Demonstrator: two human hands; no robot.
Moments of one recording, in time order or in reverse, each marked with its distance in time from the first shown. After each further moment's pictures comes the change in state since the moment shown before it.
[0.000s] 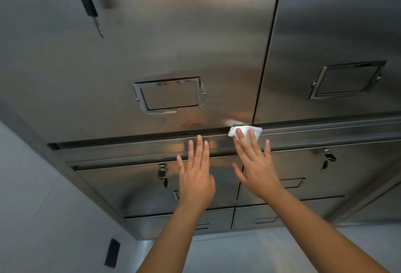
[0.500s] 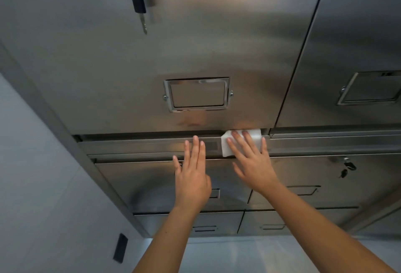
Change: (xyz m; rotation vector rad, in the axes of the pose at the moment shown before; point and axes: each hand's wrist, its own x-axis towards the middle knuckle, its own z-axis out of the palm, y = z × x) left_hand -0.010 -0.049 -0.011 0.071 0.051 -0.064; right_hand 0.030 -0.034 0.017 -0.064 -0.077 -0.088
